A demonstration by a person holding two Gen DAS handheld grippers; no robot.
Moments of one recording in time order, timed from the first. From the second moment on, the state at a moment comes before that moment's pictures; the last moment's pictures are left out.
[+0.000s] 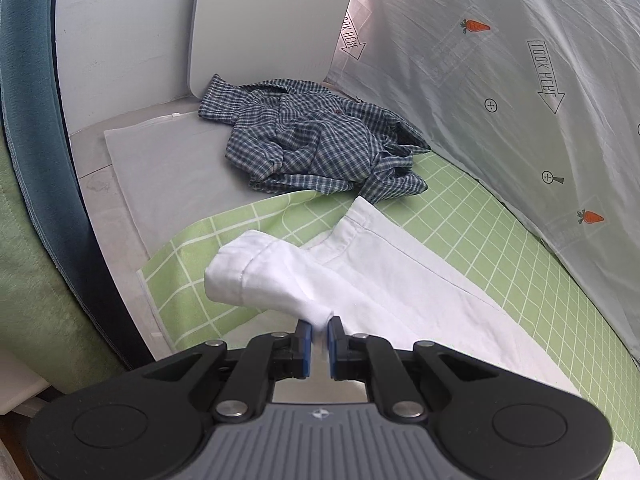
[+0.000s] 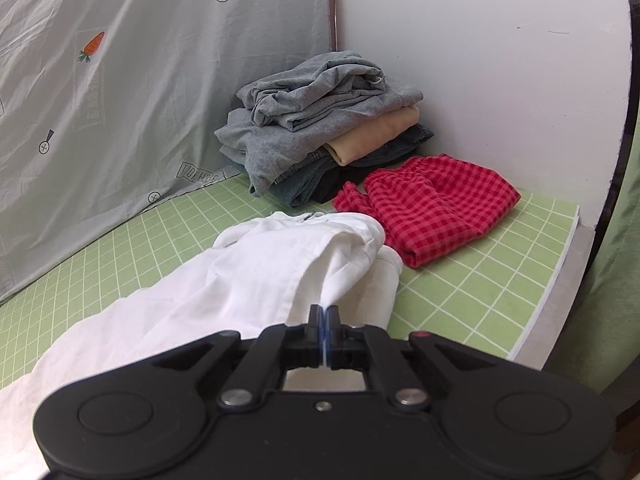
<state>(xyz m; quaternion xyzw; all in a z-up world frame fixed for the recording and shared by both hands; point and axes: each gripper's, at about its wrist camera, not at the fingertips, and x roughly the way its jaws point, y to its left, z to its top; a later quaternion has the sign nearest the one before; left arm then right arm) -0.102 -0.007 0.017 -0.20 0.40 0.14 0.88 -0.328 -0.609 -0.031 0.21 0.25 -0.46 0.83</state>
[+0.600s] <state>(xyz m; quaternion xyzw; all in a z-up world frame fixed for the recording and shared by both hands) -0.124 -0.006 -0.012 -0.14 0.45 0.19 0.86 -0.346 -0.613 -0.074 0.24 0.34 -0.44 0.80</state>
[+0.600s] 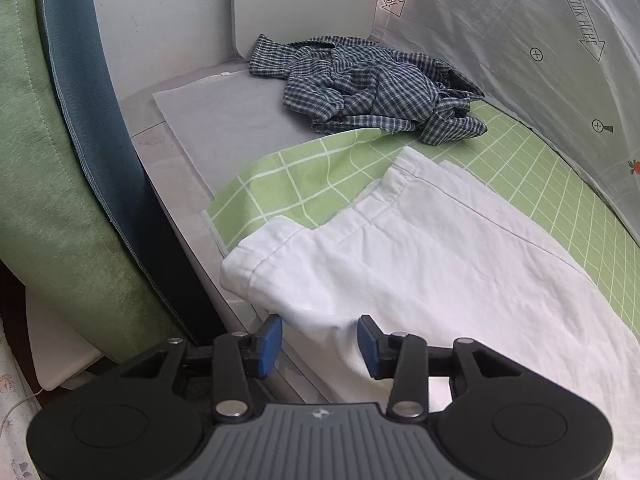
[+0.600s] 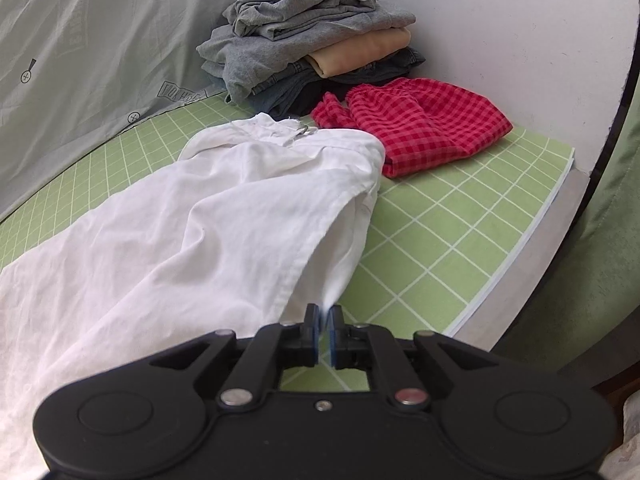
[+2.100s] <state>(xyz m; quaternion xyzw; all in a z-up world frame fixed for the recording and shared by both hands) -0.084 -0.004 -0.057 -0.04 0.55 0.06 0.83 -0.213 -0.473 -0.072 0.14 0.37 -0.31 0.86</state>
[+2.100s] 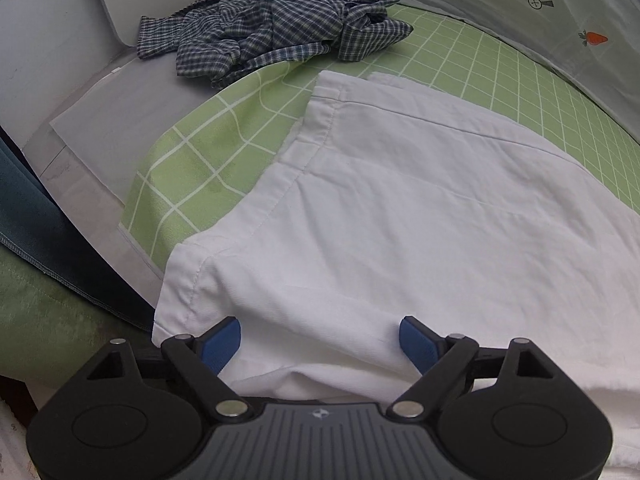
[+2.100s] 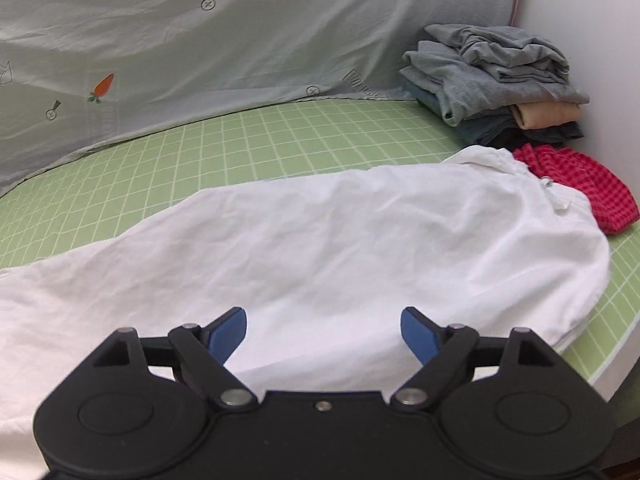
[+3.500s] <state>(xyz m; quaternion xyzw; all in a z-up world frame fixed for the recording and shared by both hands) -0.028 0.037 -0.087 0.05 0.58 -0.08 0.81 -0.215 -0.270 -0.108 0.07 0.44 -0.16 0.88</state>
